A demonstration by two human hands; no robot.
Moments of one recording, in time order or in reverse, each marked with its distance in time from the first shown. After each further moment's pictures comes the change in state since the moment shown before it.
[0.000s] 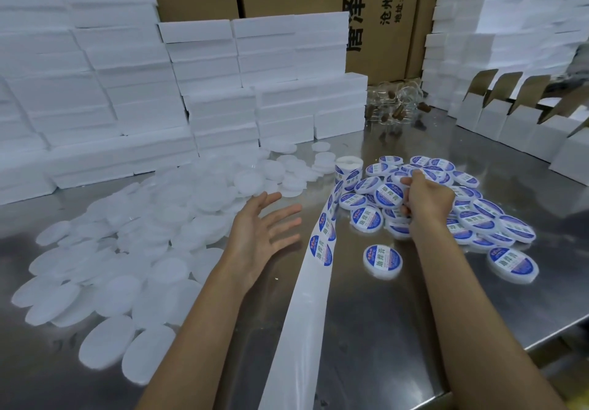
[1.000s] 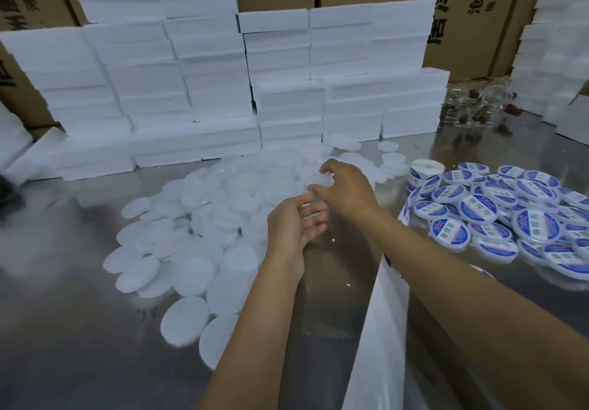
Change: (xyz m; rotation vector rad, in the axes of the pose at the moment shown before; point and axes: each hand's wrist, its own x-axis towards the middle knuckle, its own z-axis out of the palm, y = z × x) left_hand -0.002 0.020 -0.028 -0.084 0.407 0.048; right_hand -0.102 0.022 0.177 -0.771 -0.703 -0.779
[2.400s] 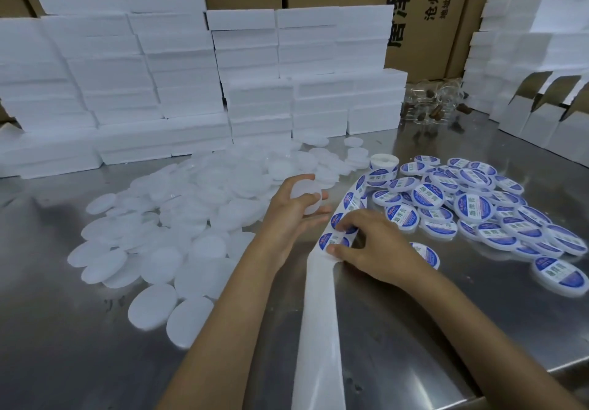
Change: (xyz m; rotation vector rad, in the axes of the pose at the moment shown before) left_hand -0.013 -0.015 0.023 0.222 -0.367 0.133; right_hand -0.139 0.049 -0.077 -0.078 -0.183 -0.031
